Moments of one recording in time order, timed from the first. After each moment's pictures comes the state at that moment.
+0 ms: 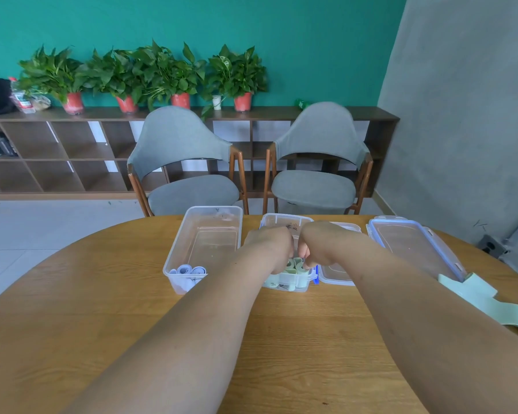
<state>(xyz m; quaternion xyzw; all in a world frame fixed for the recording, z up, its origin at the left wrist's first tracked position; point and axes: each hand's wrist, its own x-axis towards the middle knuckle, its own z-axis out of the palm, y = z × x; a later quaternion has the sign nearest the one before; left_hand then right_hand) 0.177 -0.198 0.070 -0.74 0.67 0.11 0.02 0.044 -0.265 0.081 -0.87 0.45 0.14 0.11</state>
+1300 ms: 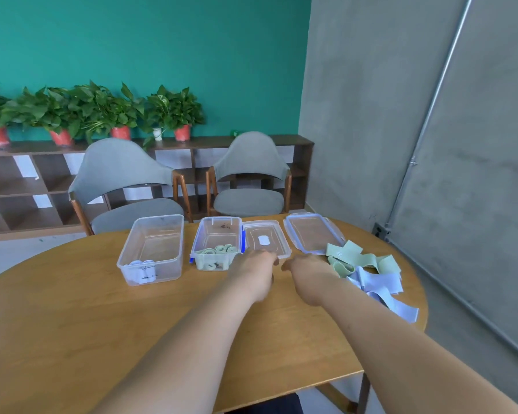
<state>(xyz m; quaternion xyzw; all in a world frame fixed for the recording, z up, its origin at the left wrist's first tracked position) 0.037 -0.059 0.082 -0.67 0.74 0.04 -0.09 -0.121 -0.082 0.081 -0.83 0.55 0.05 0.03</state>
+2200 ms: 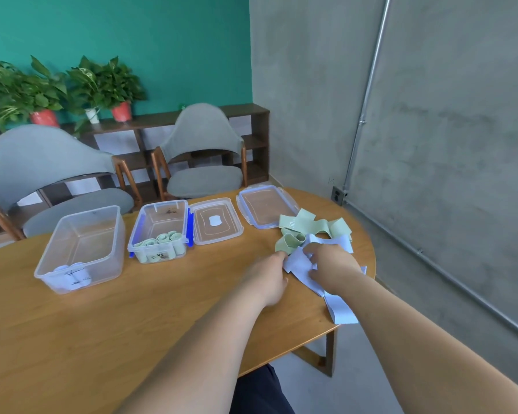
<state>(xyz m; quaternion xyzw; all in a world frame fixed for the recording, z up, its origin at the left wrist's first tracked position) -0.091 -0.081 0.010 -0.60 0.77 0.19 -0.09 -0.278 -0.095 0.017 -0.71 0.69 -0.03 0.13</state>
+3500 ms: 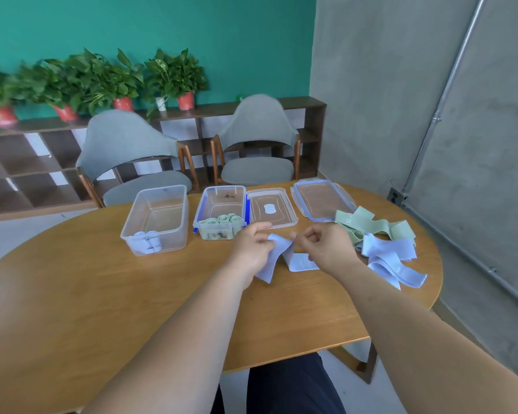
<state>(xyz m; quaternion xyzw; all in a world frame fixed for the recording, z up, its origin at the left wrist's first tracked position) 0.032 -0.061 0.039 -0.64 0.47 0.42 -0.43 -0.155 -0.085 0.042 -0.69 0.57 -0.34 0.29</state>
